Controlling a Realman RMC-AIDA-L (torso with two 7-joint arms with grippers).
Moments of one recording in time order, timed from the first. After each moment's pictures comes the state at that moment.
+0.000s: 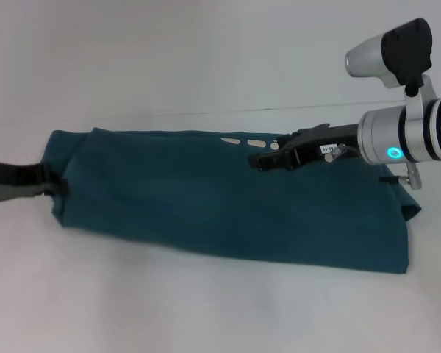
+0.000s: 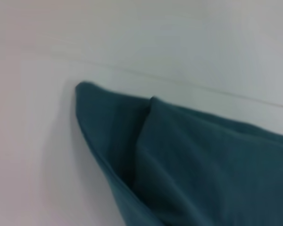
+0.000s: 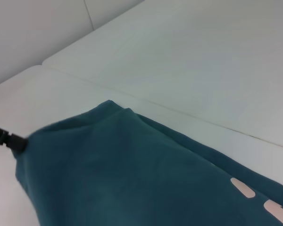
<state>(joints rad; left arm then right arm) -0.73 -2.04 0.69 0.86 2.59 1.23 -2.63 0.66 2.09 -1.13 -0.93 -2.16 -1.04 2.15</state>
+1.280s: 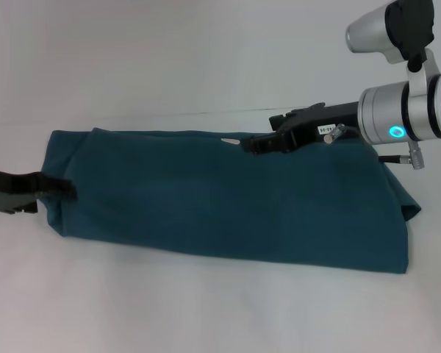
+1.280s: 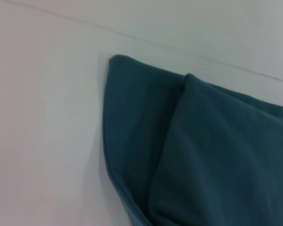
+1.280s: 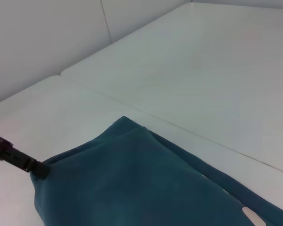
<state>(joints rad) -0.79 -2.01 0.63 0.76 2.69 1.22 -2.66 0.68 2.08 -1.11 -1.01 -2.17 -1.11 2.17</state>
